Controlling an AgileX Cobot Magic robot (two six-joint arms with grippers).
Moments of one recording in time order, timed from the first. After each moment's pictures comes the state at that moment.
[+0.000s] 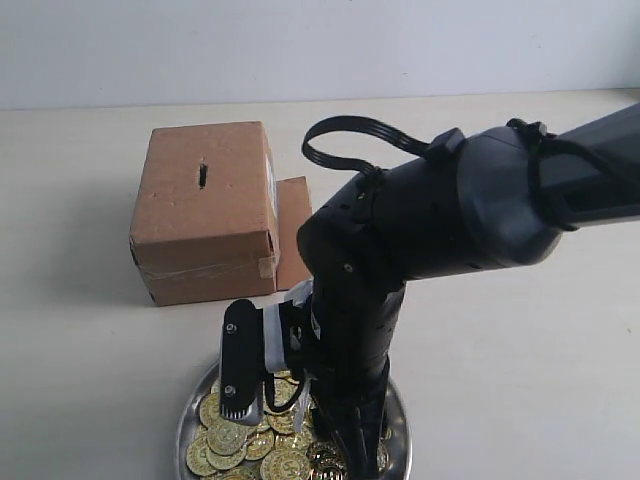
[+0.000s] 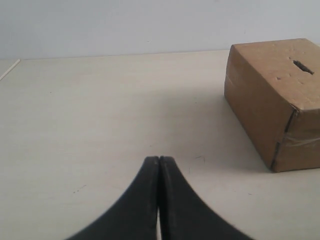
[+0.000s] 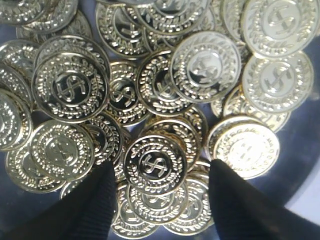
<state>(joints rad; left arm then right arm) -0.07 0.01 0.00 0.11 0.37 -0.05 0.81 1.90 -1.04 0.03 0.75 -0.73</state>
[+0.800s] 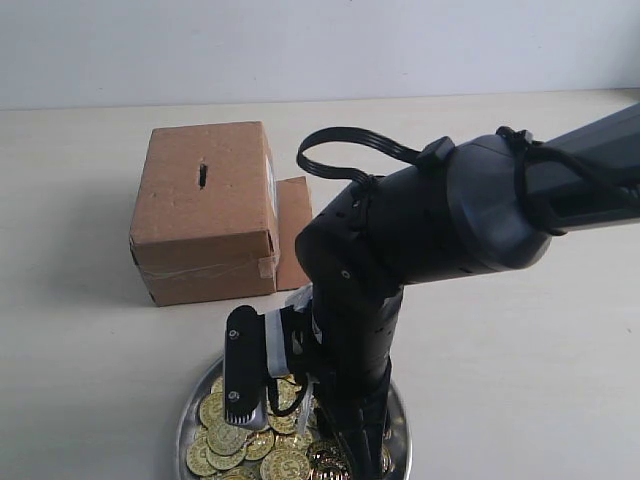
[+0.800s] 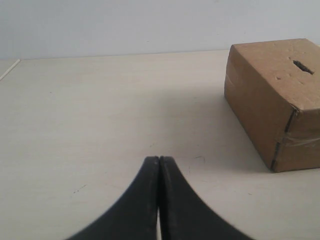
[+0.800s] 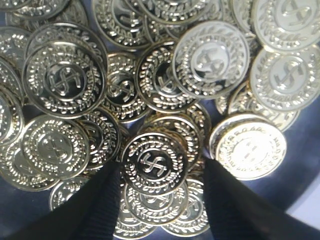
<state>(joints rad) -0.07 0.01 0.00 0.11 0.37 -0.05 0.81 1.92 -1.04 0.00 0.75 -0.73</state>
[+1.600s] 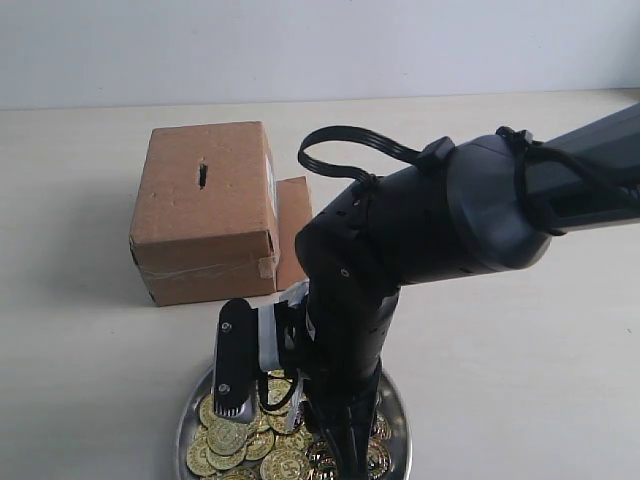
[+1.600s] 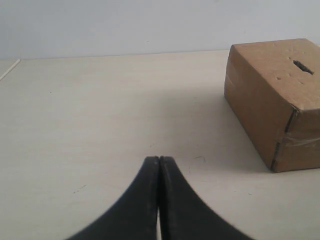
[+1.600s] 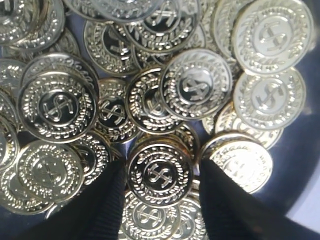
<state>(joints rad) -0.07 0.01 0.00 0.11 0.37 -0.05 0.81 1.92 -1.04 0.04 0.69 -0.73</state>
